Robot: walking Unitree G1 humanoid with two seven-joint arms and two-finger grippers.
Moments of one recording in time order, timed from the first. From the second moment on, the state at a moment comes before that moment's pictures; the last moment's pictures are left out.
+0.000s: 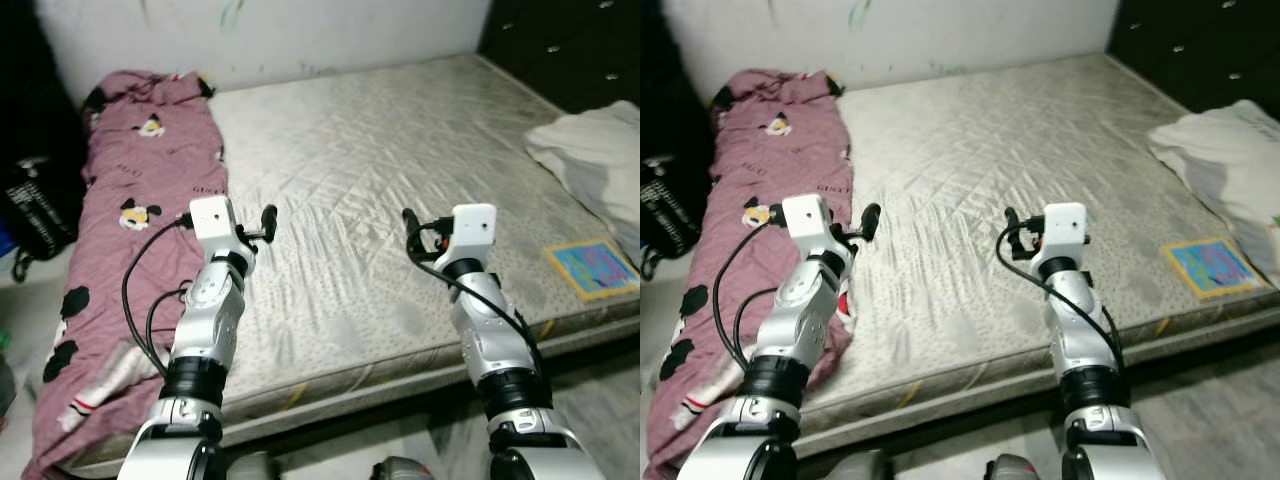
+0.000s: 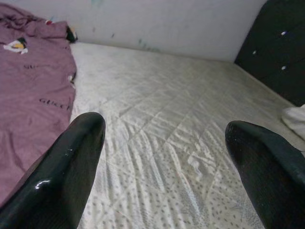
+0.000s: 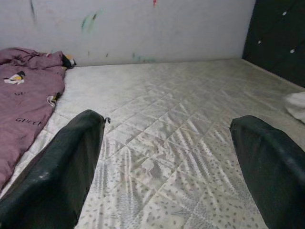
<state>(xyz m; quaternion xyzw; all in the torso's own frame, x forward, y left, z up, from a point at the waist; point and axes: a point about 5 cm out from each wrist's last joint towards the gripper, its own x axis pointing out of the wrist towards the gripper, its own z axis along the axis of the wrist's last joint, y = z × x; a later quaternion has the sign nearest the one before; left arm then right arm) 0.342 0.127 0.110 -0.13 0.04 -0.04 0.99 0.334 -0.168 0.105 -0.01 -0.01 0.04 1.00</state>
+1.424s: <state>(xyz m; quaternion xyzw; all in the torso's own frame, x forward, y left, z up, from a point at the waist) 0.342 0.134 0.110 -0.12 0.03 -0.02 0.99 0.336 -0.156 0.108 -0.02 -0.01 0.06 1.00</state>
